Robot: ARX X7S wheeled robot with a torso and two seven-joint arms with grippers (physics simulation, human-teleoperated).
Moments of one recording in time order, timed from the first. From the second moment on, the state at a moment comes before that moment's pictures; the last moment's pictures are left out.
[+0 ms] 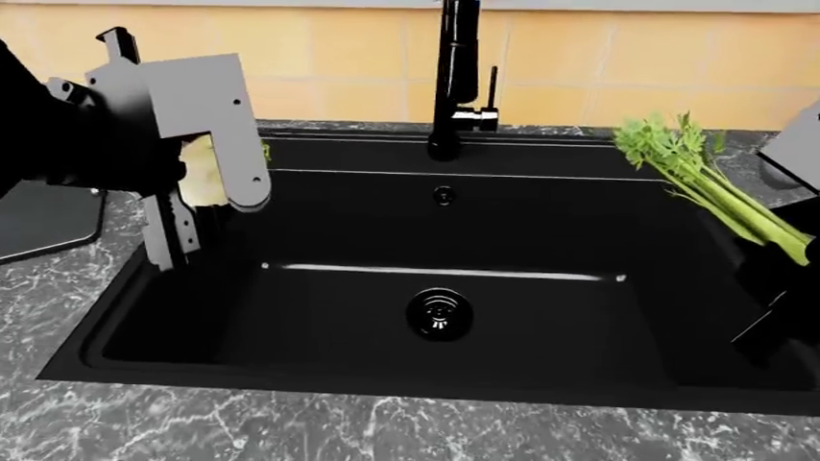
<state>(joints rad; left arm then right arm) -1.93 -0.82 1.39 0.32 -0.50 -1.19 0.74 2.09 1.15 -1.25 -0.42 1.91 1.56 0.66</state>
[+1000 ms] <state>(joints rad) -1.98 -0.86 1.38 0.34 -0.49 -1.19 0.76 2.27 1.12 -1.40 -0.49 1.93 1.53 0.66</state>
